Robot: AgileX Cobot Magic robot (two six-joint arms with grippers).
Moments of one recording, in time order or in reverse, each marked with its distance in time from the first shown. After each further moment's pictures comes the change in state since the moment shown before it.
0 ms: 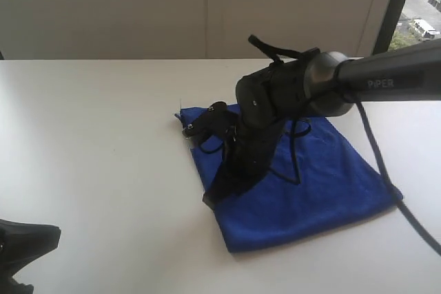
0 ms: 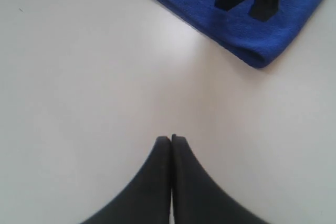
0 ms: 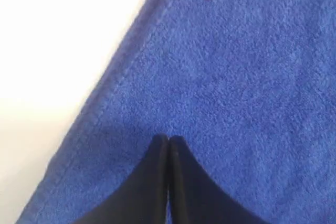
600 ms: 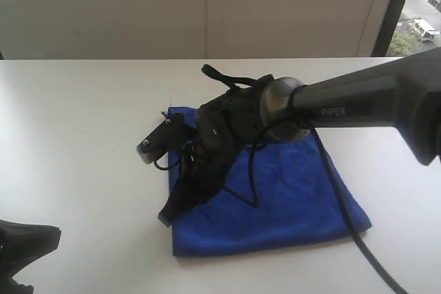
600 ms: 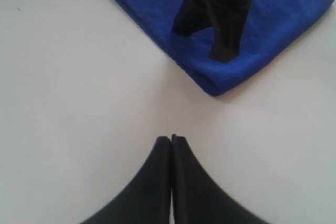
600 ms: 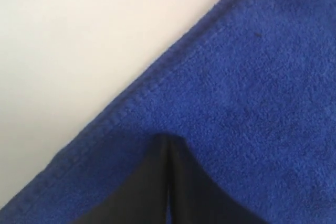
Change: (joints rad) left arm 0.000 0.000 0.000 0.000 0.004 0.000; right arm 0.140 0.065 -0.030 0.025 -0.159 0.028
